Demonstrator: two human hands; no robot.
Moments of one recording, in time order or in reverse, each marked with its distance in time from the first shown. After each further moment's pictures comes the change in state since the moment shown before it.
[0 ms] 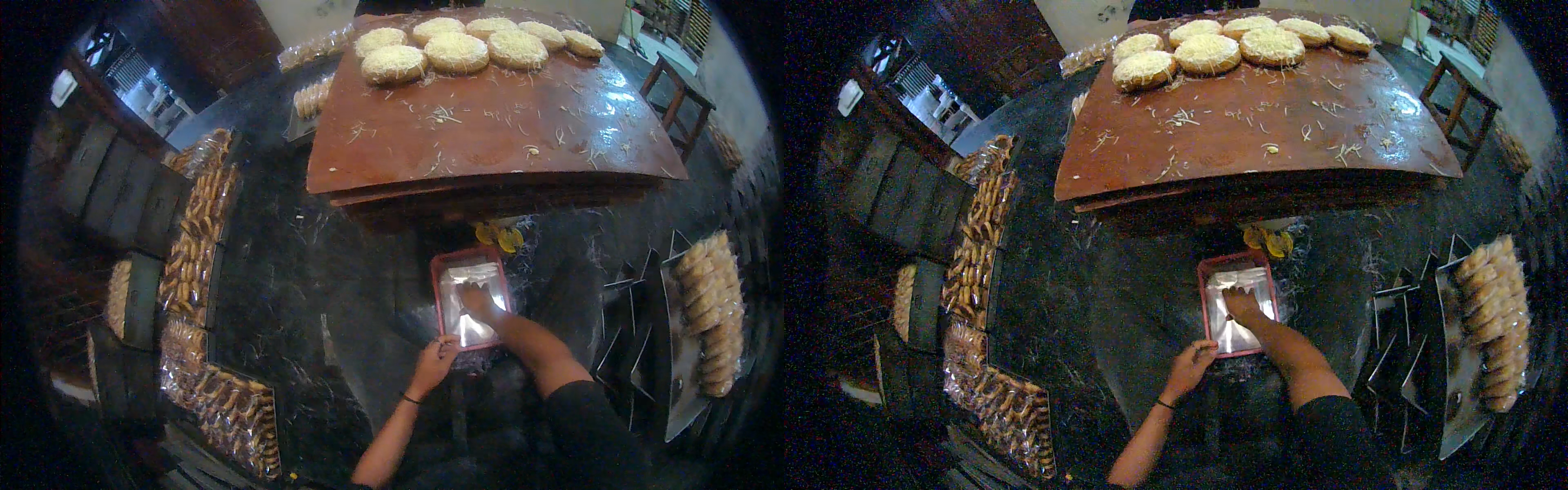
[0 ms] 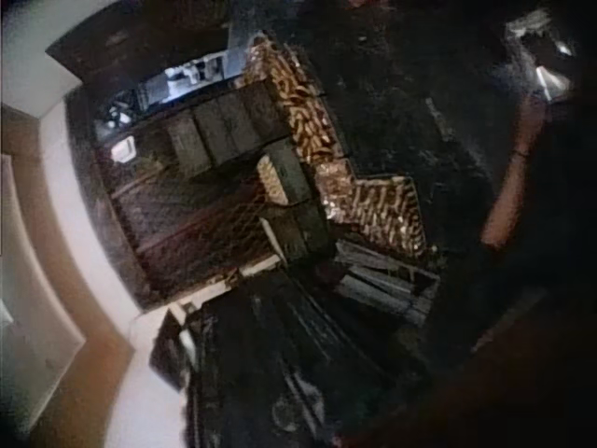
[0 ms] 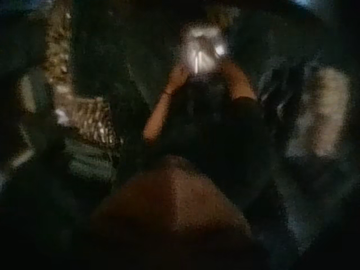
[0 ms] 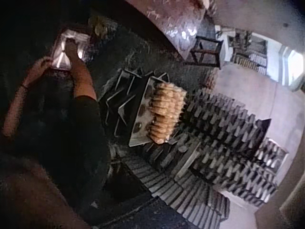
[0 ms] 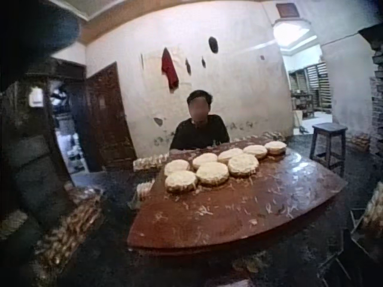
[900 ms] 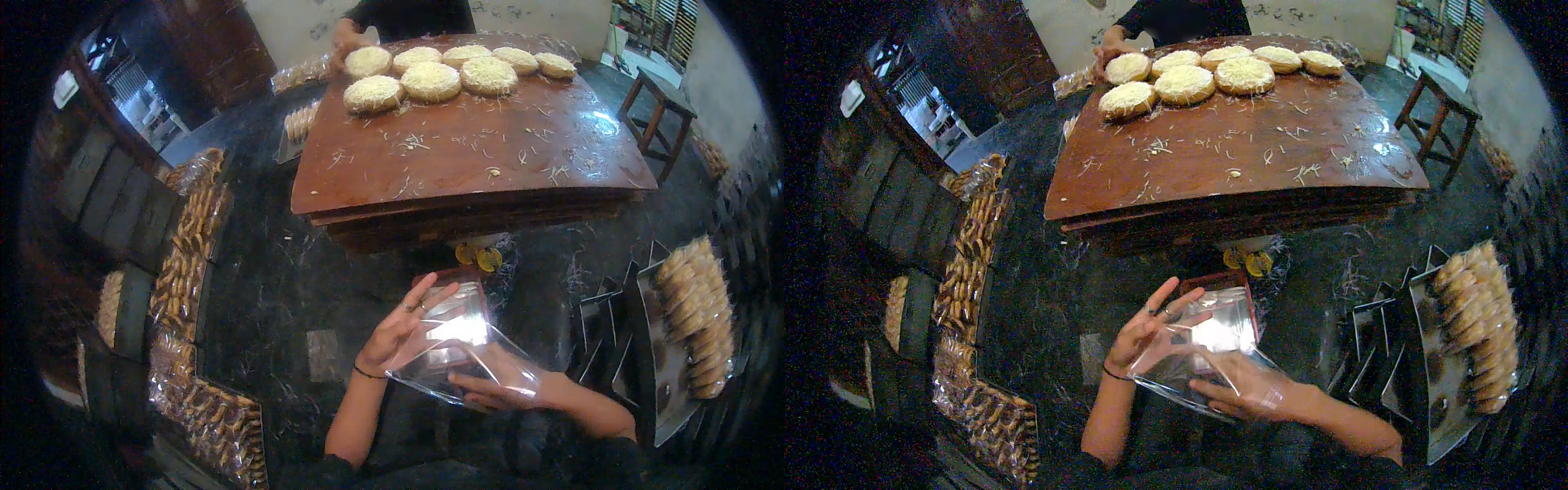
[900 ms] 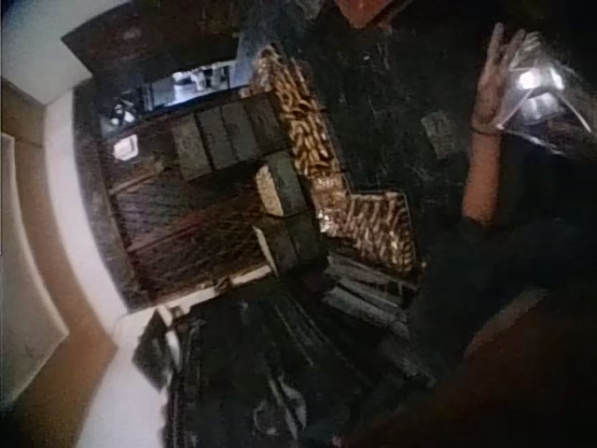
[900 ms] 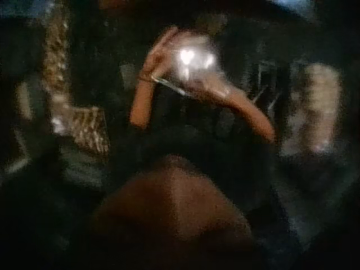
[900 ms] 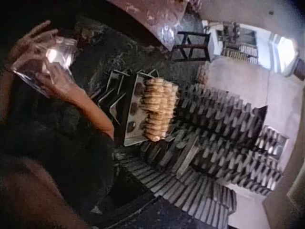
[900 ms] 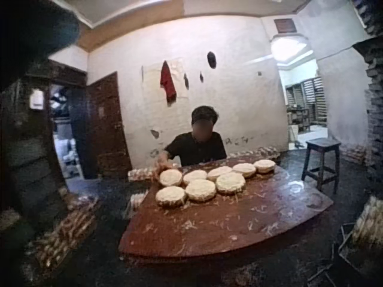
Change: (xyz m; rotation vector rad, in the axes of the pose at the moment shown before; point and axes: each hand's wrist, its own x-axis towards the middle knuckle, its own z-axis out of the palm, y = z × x) left_hand 0.036 0.174 -0.036 -1.071 -0.631 0.064; right_hand -0.212 -0.037 -0.229 0.440 0.367 -0.795
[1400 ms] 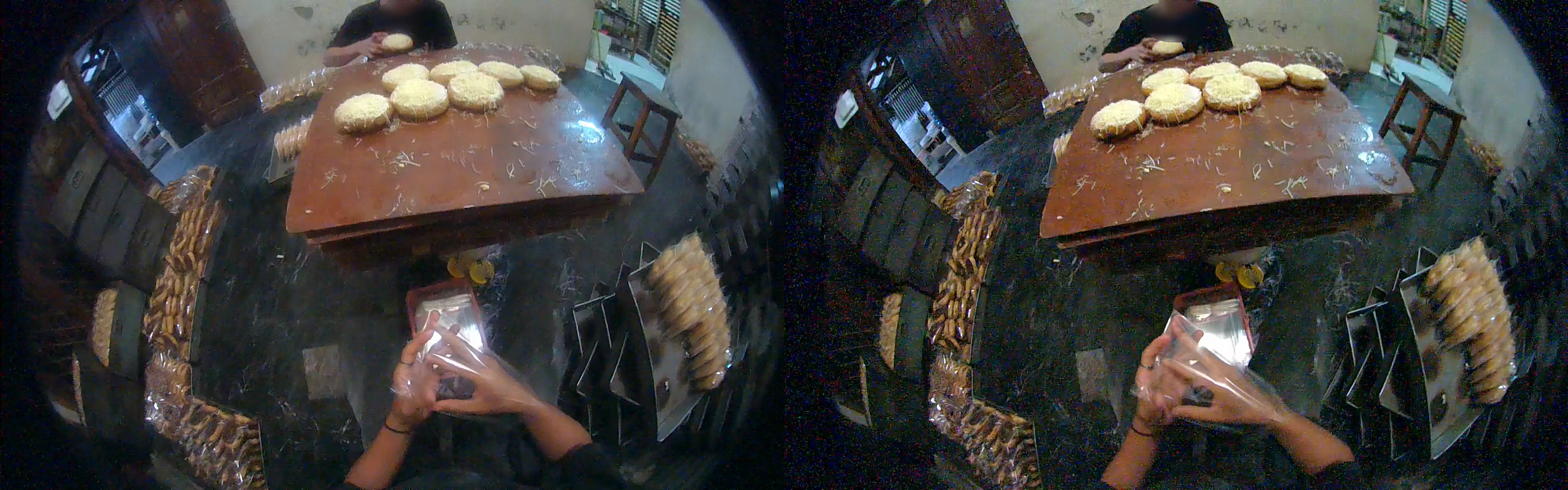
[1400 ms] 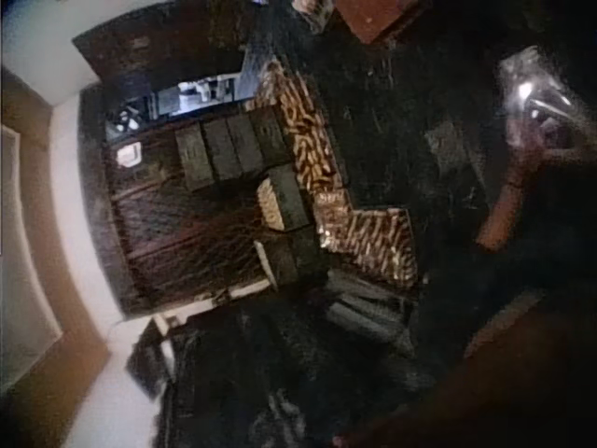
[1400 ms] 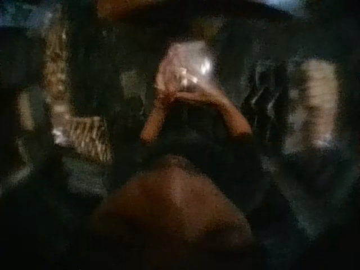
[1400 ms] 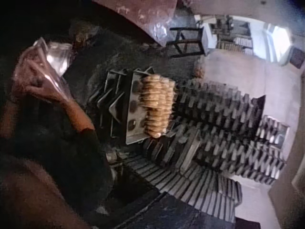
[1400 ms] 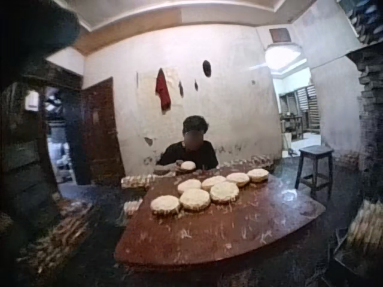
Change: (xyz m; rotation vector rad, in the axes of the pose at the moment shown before) left_hand -0.026 -0.059 0.023 0.295 0.067 0.487; right_hand 0.042 -0.025 -0.002 0.142 0.209 0.279
